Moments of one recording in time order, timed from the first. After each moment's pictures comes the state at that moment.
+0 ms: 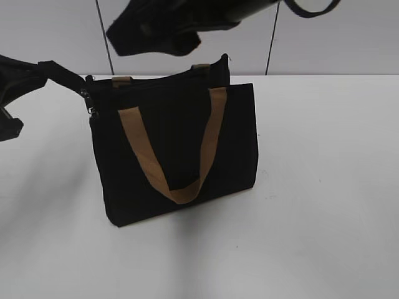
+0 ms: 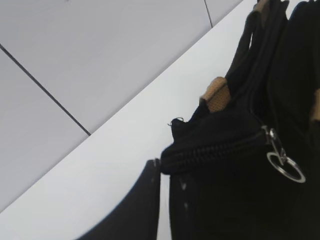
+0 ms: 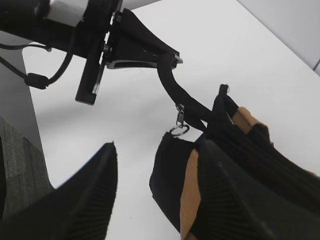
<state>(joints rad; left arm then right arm) -0.16 1.17 -0.60 -1.73 0.30 2.45 0.69 1.50 -1.32 0.68 0.60 -0.77</state>
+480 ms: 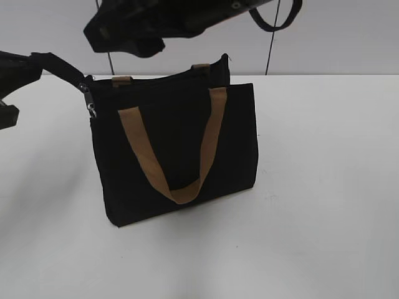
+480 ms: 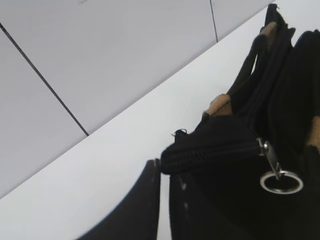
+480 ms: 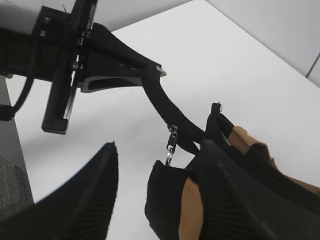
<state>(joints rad) -0.16 1.13 -0.60 -1.73 0.29 2.31 0.73 1.57 -1.33 0.68 0.46 -0.70</state>
